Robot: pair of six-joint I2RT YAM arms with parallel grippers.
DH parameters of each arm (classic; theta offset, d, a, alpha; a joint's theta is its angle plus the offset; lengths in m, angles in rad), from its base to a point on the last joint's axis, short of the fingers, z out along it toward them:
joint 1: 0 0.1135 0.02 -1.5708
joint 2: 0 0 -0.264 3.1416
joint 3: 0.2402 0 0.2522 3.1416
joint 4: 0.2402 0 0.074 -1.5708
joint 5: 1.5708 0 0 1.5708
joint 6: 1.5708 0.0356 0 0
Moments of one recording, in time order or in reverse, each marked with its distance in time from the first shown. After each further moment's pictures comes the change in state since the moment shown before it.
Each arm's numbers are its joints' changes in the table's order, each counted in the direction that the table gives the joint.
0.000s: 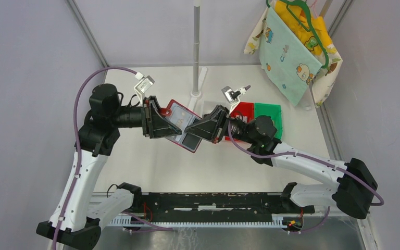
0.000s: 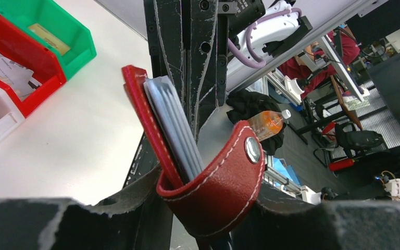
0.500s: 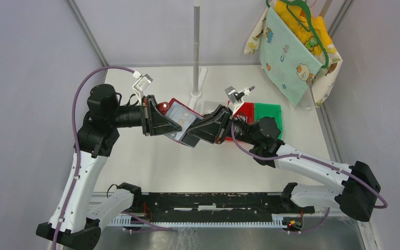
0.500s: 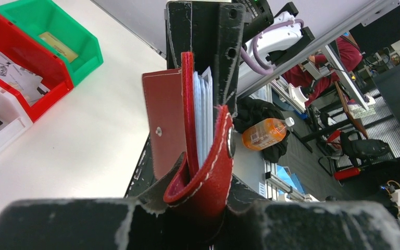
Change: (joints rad) left arm 0.000 -0.007 0.000 -0.038 -0.027 -0.047; right arm 0.005 -0.044 -0.013 0.014 0.013 -0.033
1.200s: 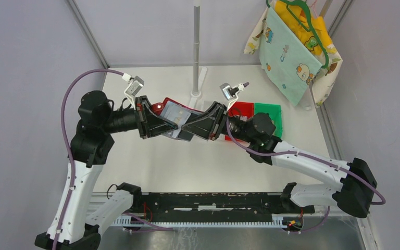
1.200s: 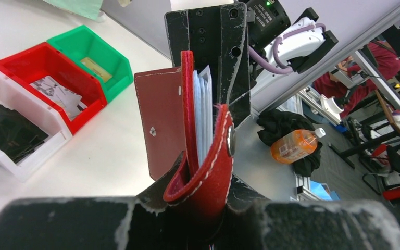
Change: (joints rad) left arm 0.009 -0.071 -0.011 -0.006 -0.090 0.050; right arm 0.028 0.043 0.074 0.055 0.051 0.035
